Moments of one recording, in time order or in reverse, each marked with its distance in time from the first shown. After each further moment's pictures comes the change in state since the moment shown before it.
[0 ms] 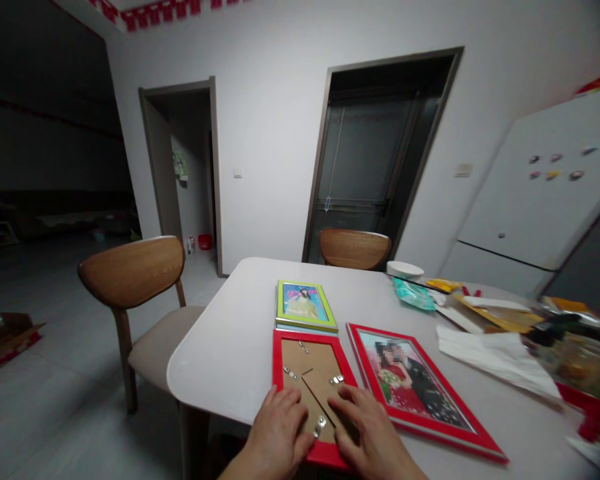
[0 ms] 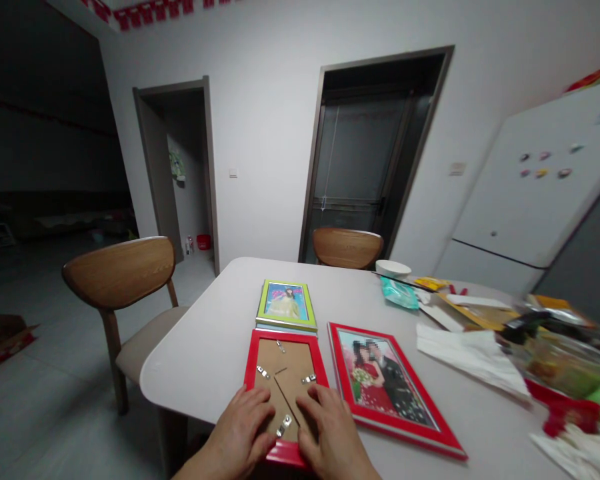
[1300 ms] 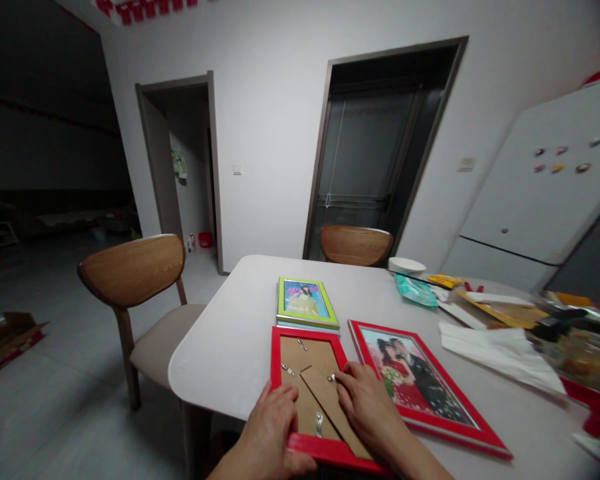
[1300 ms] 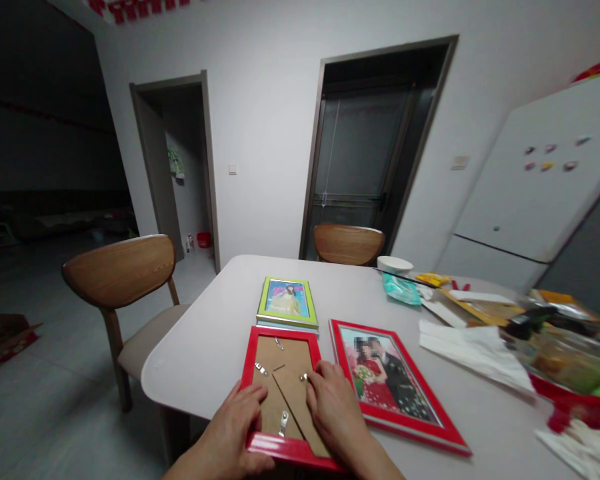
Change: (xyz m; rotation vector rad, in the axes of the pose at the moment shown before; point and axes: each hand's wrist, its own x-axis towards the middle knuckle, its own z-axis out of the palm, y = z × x) left_hand -0.006 -0.023 0.003 -0.043 -0.029 0.017; right_hand 0.031 0.004 -0.002 -0.170 0.063 0.047
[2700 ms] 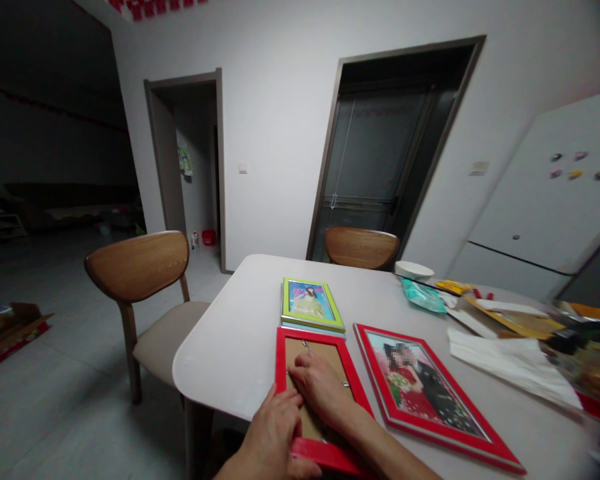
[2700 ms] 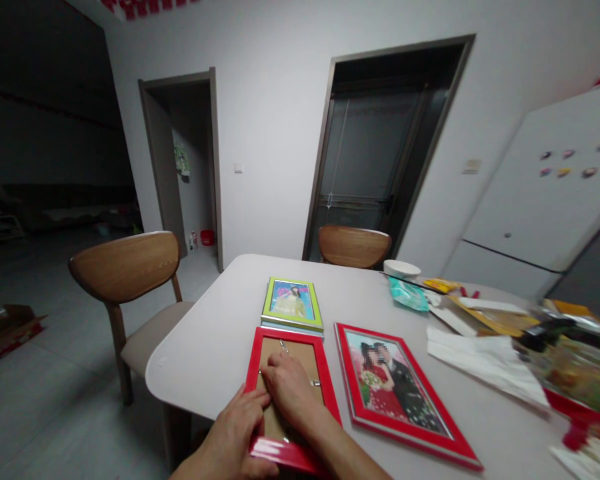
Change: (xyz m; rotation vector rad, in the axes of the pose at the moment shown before) left_hand 0.001 0.003 -0.002 -0.135 0.072 0.005; right_hand 0.044 -0.052 0.034 0.084 -0.092 -0.258
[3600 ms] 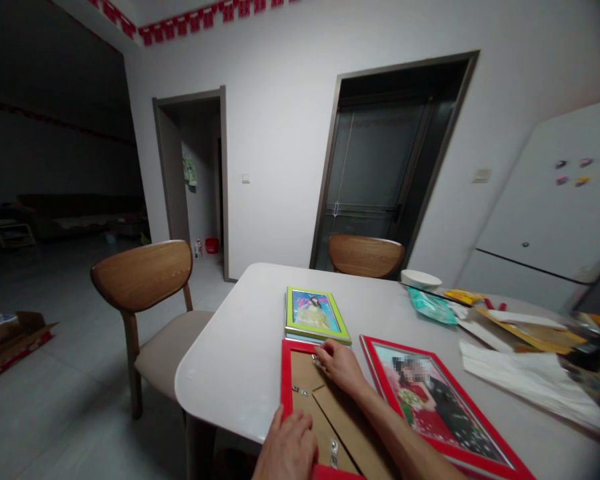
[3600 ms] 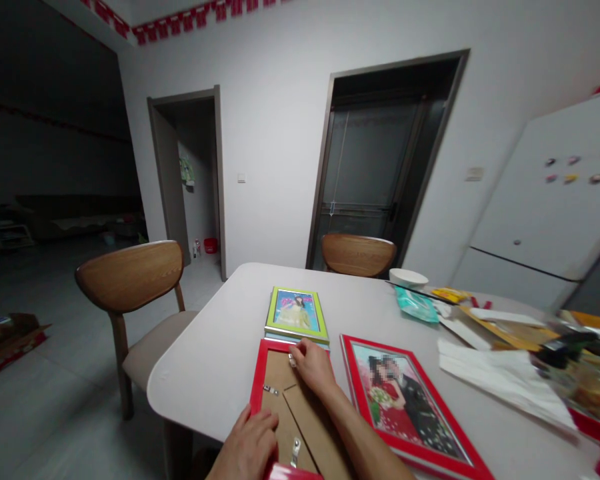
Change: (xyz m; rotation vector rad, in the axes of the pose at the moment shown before) left_hand 0.004 -0.005 0.019 0.113 -0.094 0.039; right_hand 0.037 0.055 -0.009 0.242 0.173 0.428
